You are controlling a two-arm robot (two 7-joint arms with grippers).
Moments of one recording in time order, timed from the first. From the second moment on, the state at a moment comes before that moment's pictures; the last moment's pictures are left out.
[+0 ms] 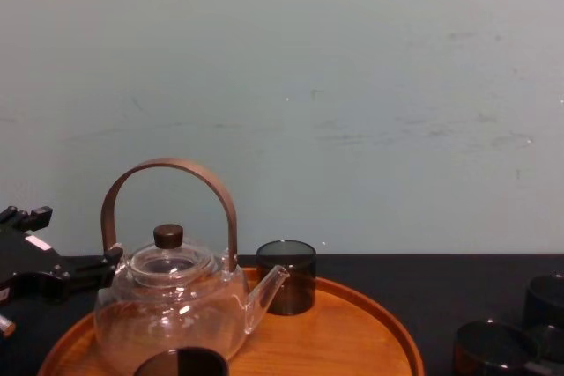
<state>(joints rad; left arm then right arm) -0.20 0.60 0.45 -1.41 -0.25 -0.12 0.03 -0.06 0.60 -0.31 -1.58 0.37 -0.08 0.28</state>
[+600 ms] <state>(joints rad) -0.20 0.60 0.45 -1.41 -0.25 -0.12 0.03 -0.01 0.54 -0.31 -1.49 0.35 -0.07 0.36</state>
